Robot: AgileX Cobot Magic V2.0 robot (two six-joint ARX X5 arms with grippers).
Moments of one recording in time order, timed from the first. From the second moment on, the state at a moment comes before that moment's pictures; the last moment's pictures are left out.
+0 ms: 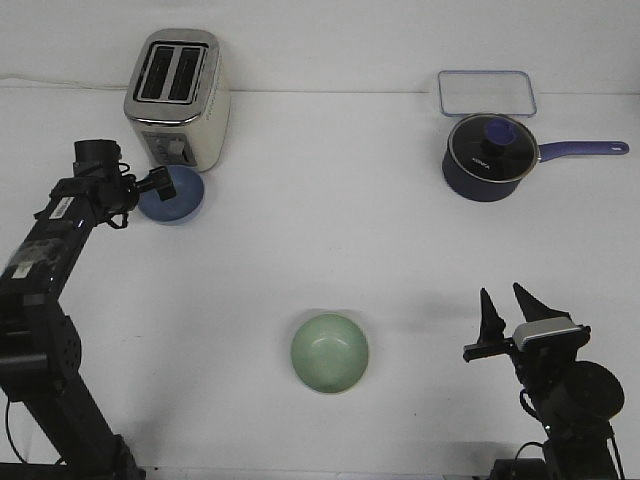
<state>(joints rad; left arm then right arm) 0.13 1.94 1.56 -0.44 0.05 -0.25 0.02 0.39 0.49 -0.23 -0.21 0.04</state>
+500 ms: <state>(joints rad) 0.13 2.00 1.59 -0.47 0.06 -0.23 0.02 0.39 0.49 -0.23 -0.21 0.04</state>
